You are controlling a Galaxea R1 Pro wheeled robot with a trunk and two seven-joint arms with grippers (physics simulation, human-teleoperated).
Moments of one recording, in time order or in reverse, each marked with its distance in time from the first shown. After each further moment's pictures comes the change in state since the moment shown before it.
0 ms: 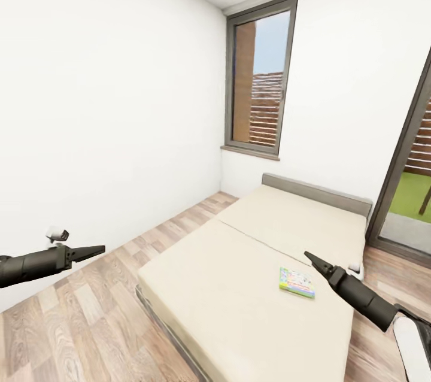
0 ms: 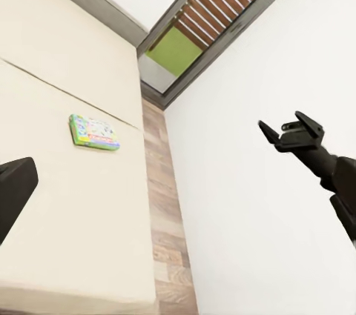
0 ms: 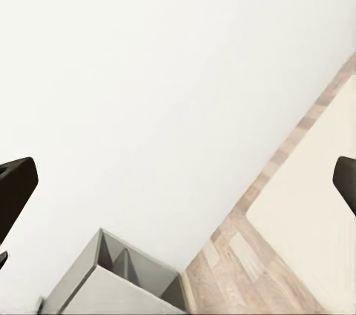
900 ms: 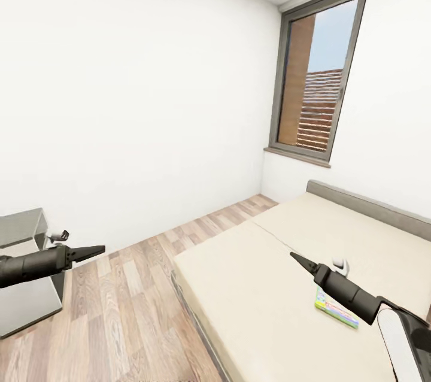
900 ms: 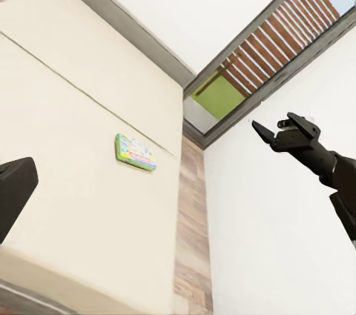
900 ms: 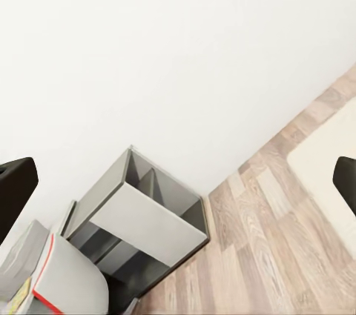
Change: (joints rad) left arm 0.000 -0.001 0.000 0.000 0.001 0.000 -0.001; right arm -0.001 0.000 0.110 -0.041 0.000 0.001 -0.089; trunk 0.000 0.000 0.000
